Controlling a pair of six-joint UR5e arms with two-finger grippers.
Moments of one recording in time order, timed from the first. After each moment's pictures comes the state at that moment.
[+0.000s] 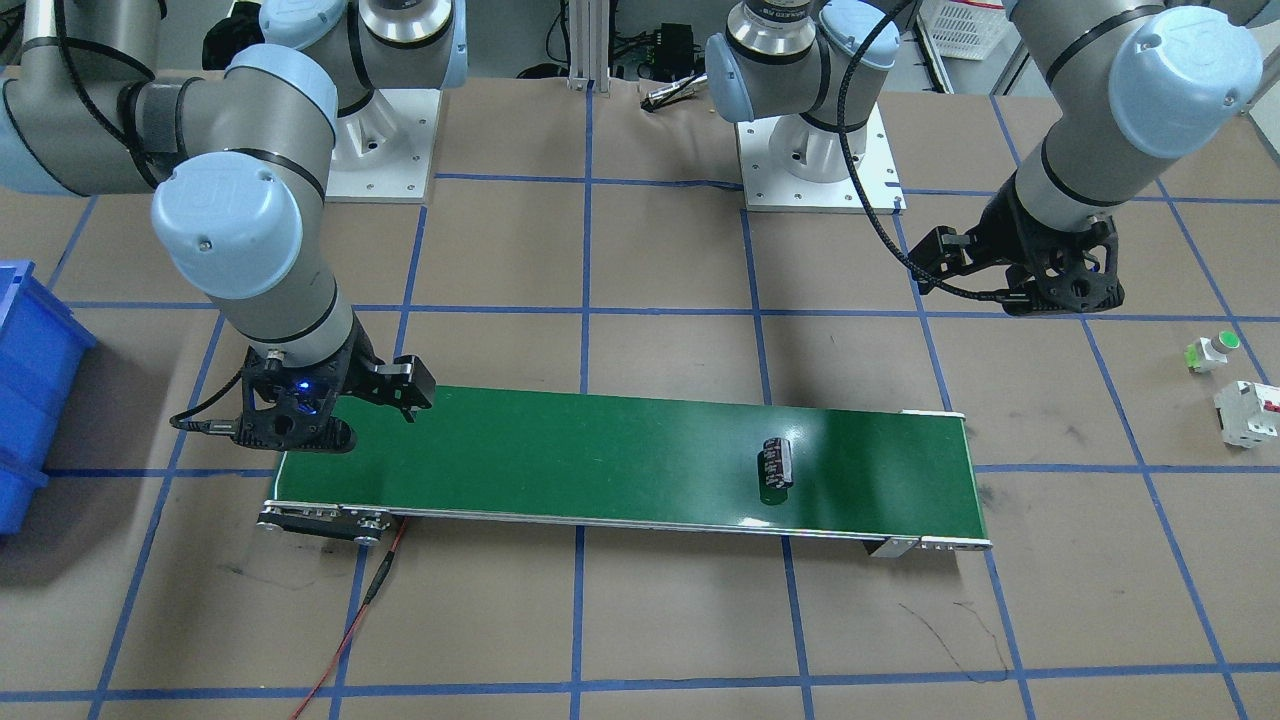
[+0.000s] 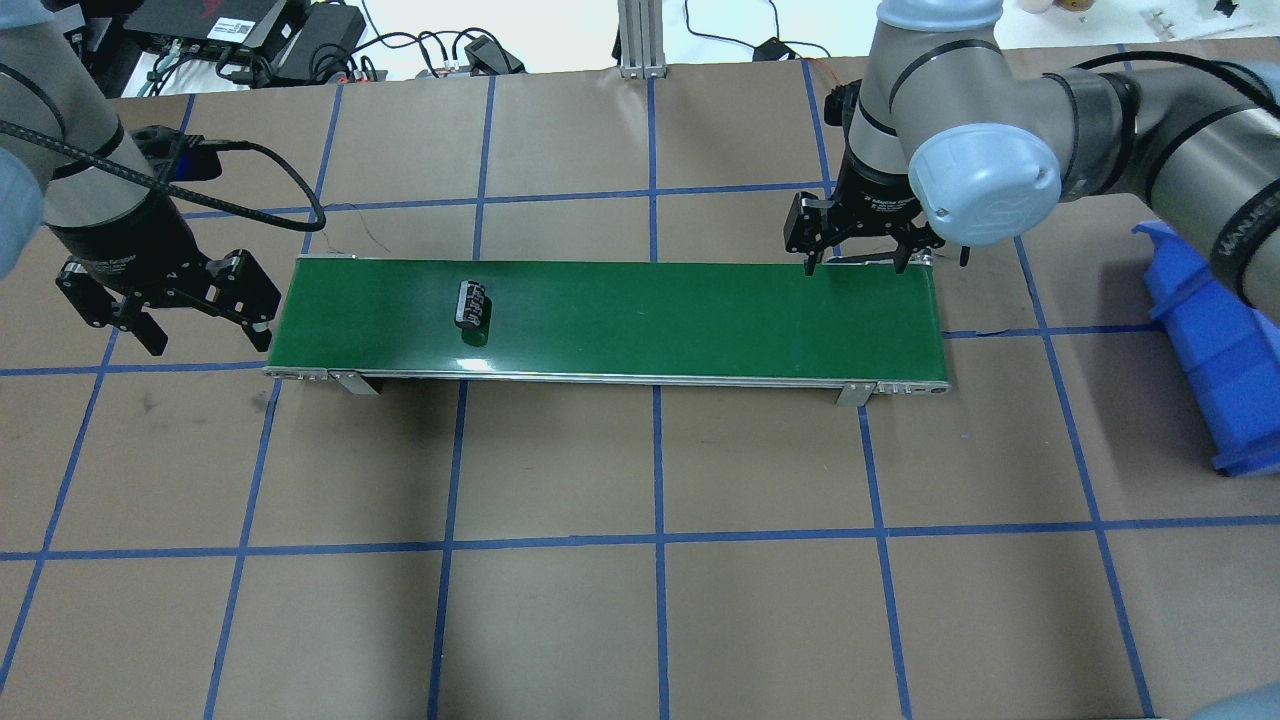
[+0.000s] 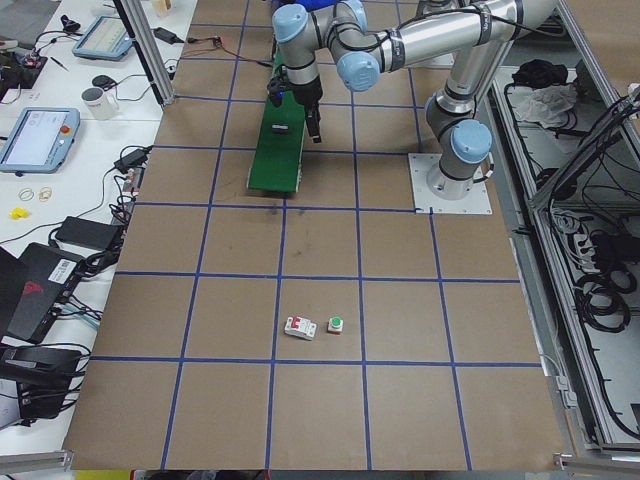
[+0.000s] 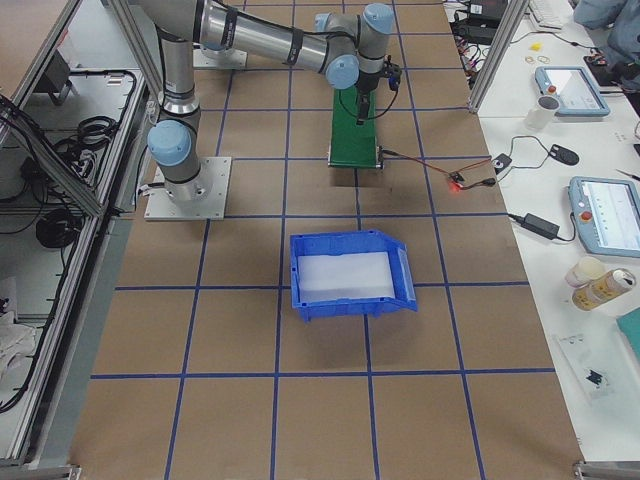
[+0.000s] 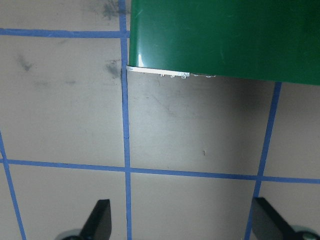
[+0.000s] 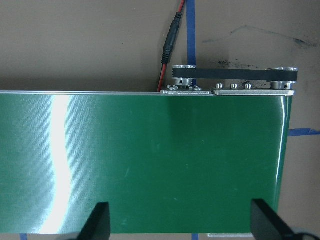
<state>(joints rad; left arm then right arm) -1.32 -1.57 -1.74 -1.59 1.70 0.19 1.62 -1.31 1.67 -1.88 -1.58 0.10</state>
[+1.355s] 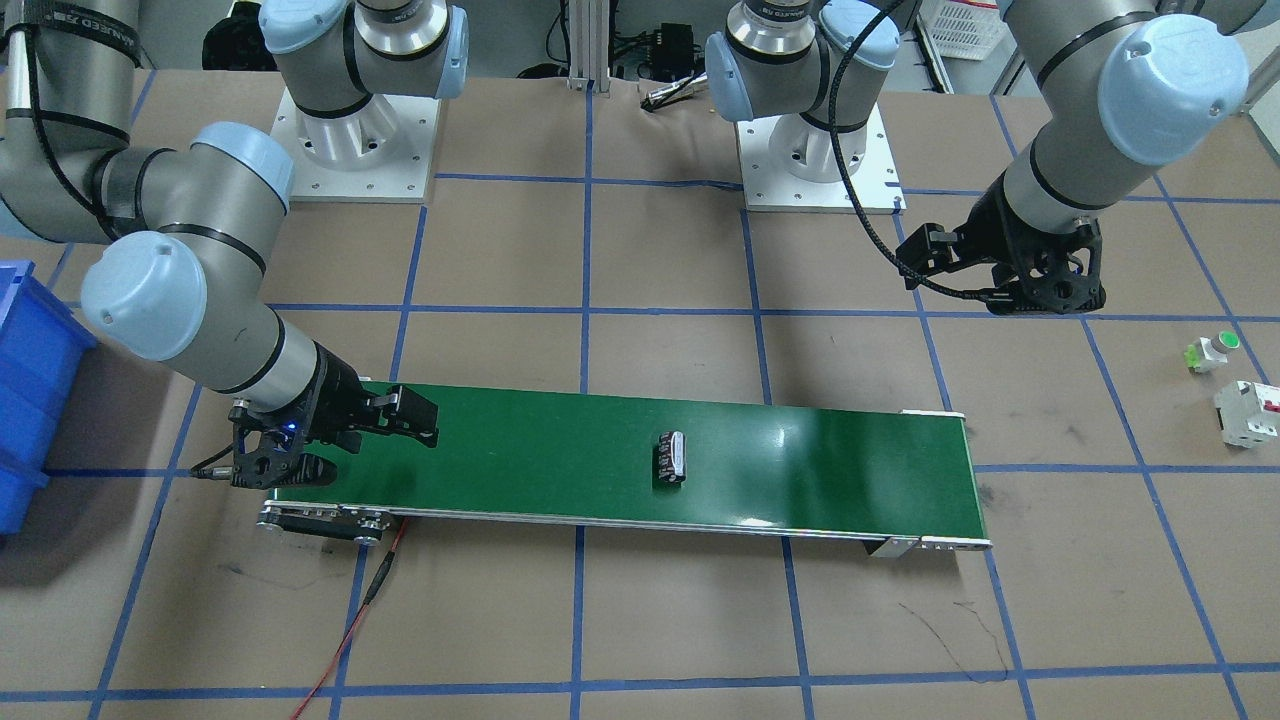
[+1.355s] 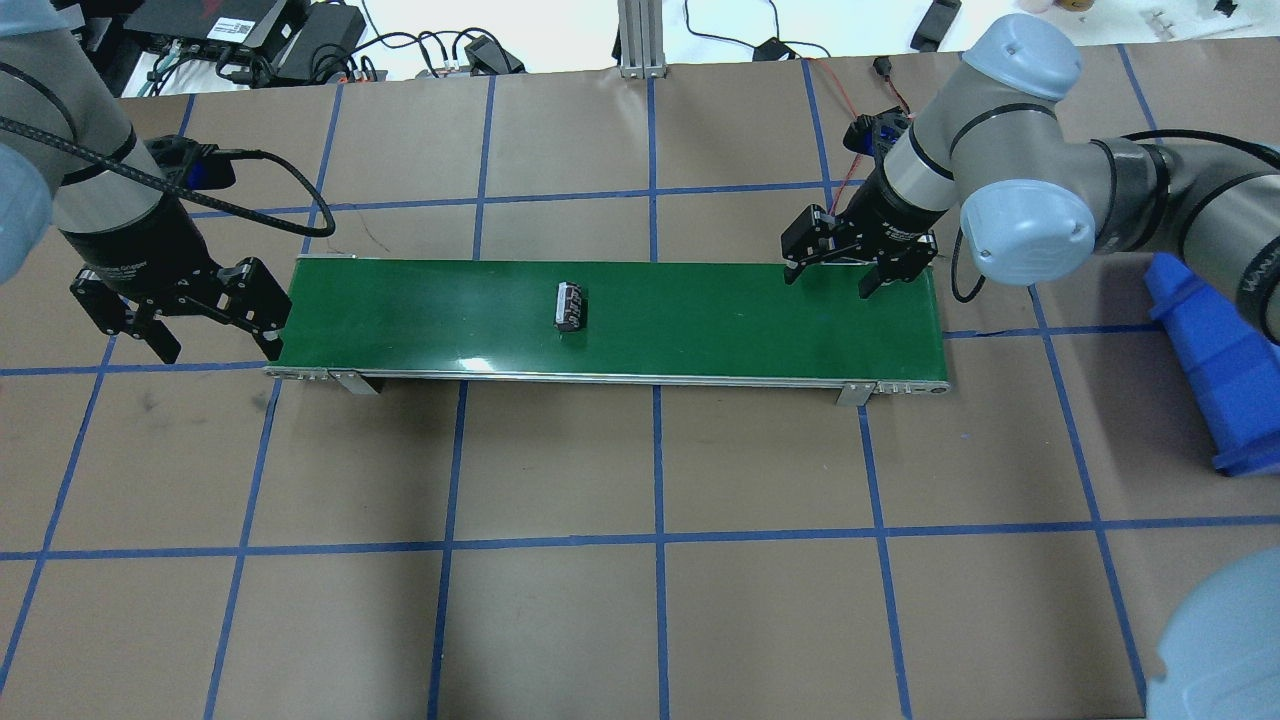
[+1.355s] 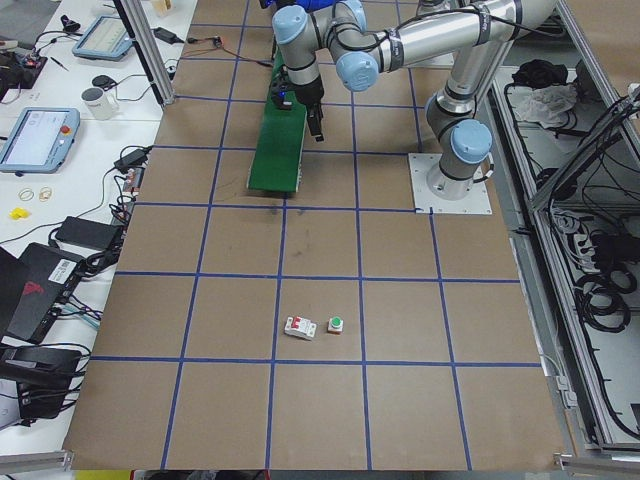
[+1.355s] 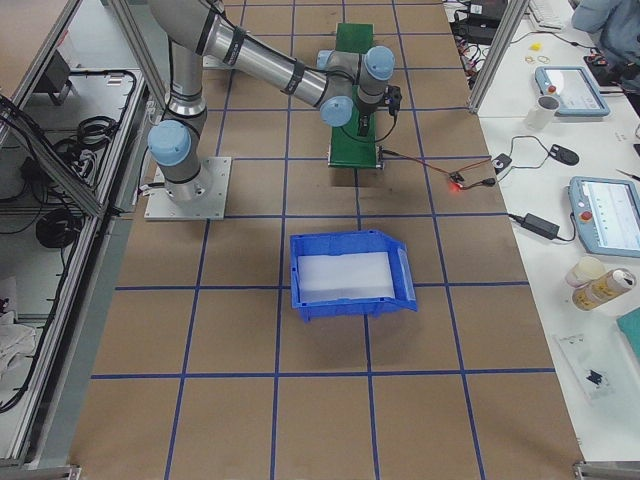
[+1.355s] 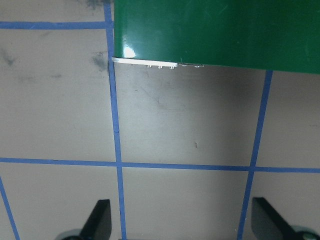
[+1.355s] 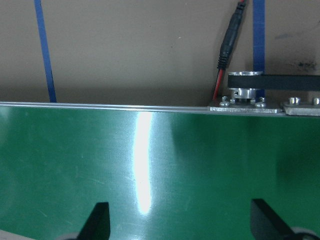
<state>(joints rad) -1.33 -1.57 -1.74 -1.61 1.68 0.20 1.50 -1.27 1.79 -2.03 -1.25 -0.02</state>
